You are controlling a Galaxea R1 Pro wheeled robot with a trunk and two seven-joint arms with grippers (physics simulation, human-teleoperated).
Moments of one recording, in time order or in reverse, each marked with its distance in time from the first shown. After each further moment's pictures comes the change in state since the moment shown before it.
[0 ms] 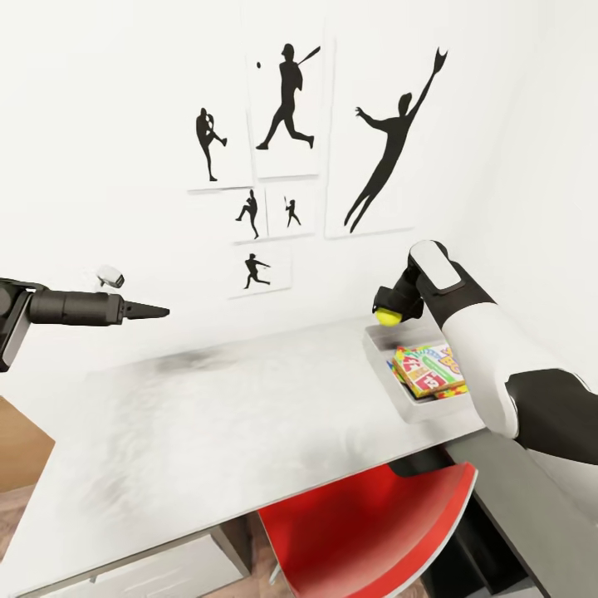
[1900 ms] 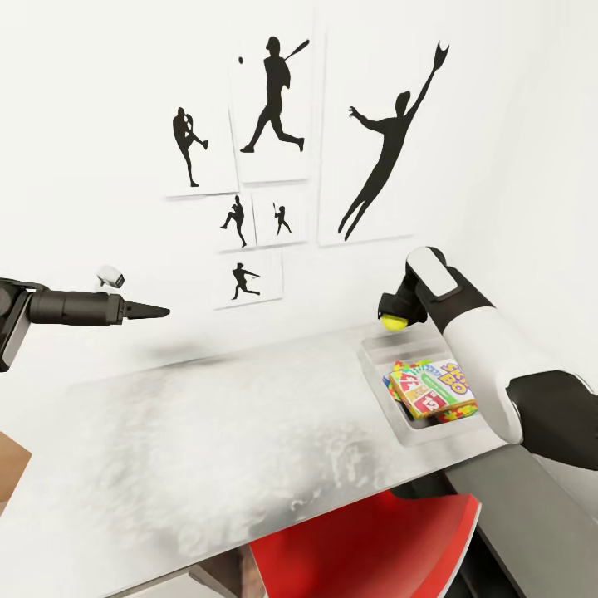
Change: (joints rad) left arm 0.000 0.000 0.000 0.000 0.001 0.000 0.001; right arm 0.012 -0.018 0.084 0.012 0.006 -0.008 0.001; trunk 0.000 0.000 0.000
